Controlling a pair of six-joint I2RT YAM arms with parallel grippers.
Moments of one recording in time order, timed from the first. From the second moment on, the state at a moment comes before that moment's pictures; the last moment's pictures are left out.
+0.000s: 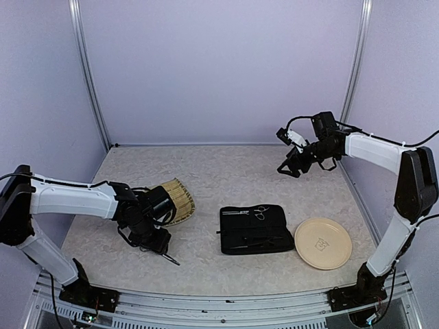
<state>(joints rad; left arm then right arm) -0.88 1.51 0.87 -0.76 -0.07 -0.55 0.28 1.71 1.36 -0.48 -0.46 -0.56</state>
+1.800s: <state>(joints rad) -0.82 1.61 1.03 -0.87 -0.14 -0.33 0.28 1.77 1.38 -0.53 -0.52 -0.58</state>
